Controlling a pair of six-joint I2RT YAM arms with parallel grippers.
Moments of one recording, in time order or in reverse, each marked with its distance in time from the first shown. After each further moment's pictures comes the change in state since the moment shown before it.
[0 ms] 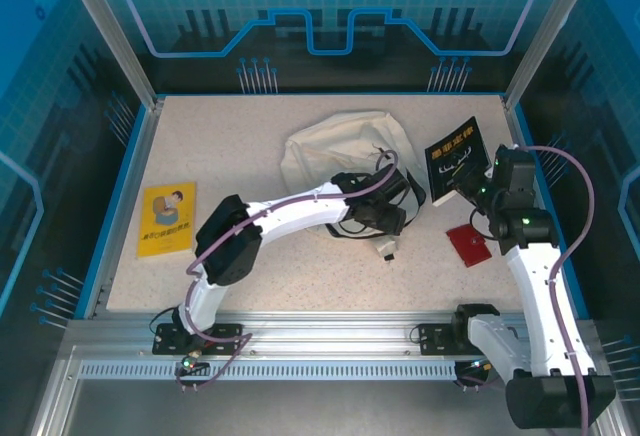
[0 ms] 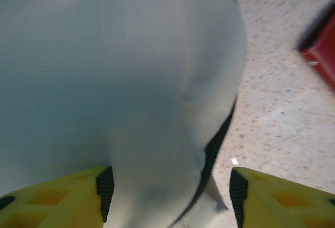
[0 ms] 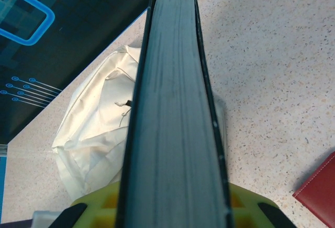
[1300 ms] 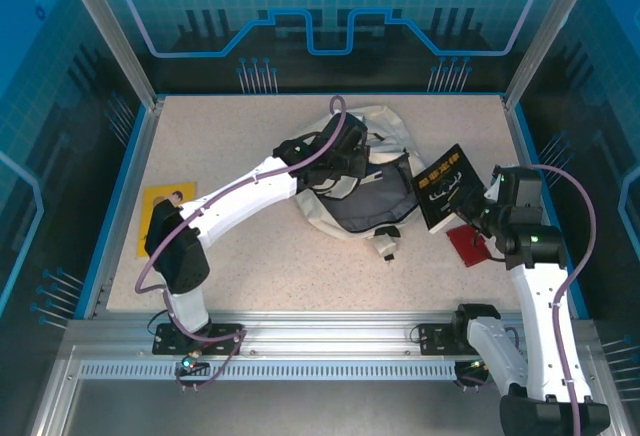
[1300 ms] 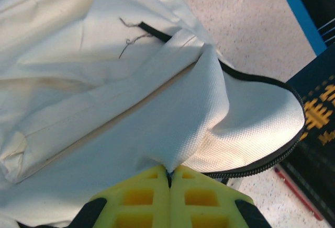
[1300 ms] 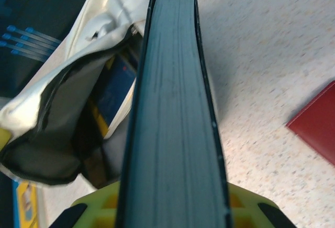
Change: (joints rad) left arm 0.167 -0.293 -0.055 0.131 -0.143 0.051; right arm -0.038 -0.105 -0.006 -0.231 -0.190 -0.031
